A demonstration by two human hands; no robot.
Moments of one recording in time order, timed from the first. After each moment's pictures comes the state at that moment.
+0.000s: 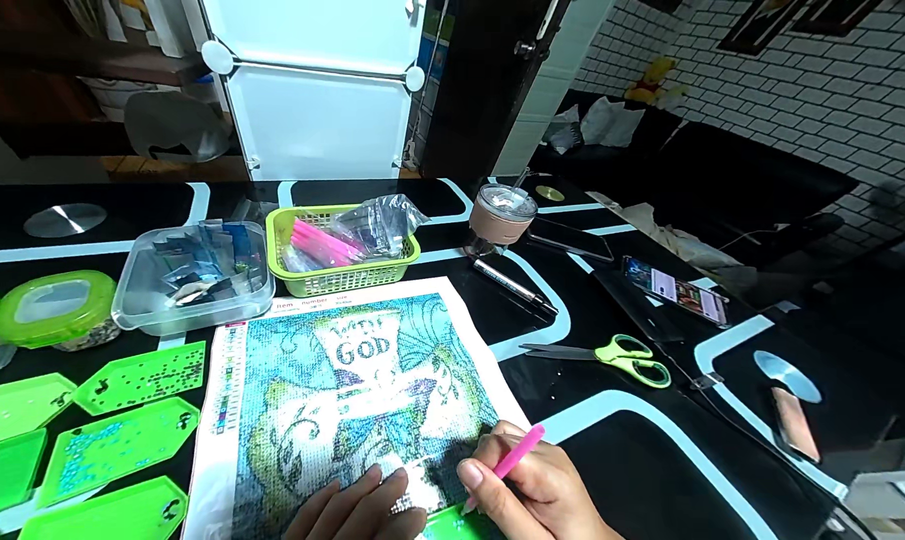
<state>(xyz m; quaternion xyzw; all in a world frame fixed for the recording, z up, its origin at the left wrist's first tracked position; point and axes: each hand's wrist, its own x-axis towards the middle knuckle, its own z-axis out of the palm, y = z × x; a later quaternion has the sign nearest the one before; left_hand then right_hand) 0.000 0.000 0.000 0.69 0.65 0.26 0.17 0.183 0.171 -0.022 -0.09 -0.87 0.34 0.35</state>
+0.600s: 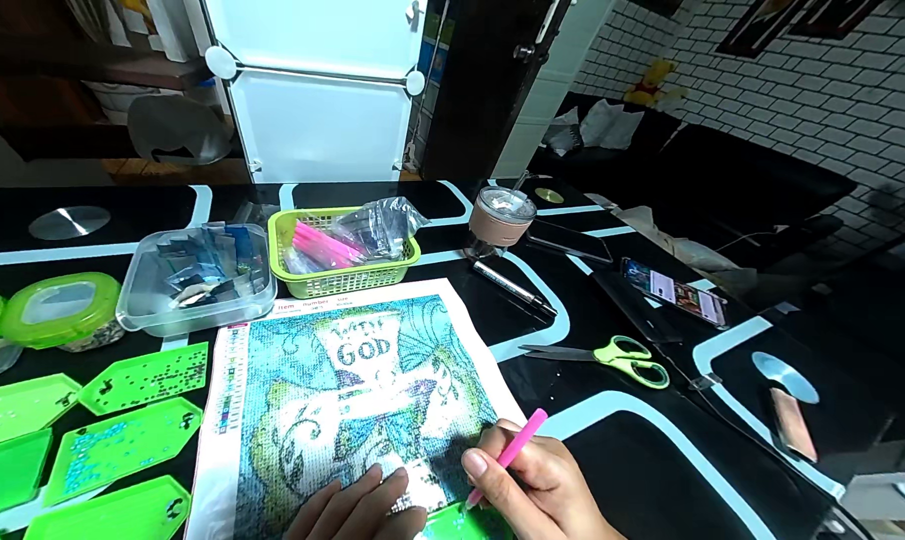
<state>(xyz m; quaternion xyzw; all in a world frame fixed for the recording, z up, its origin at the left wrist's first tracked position) 0.001 0.000 0.000 0.69 0.65 0.27 0.17 0.183 0.173 -0.022 -0.10 -0.84 0.39 0.36</state>
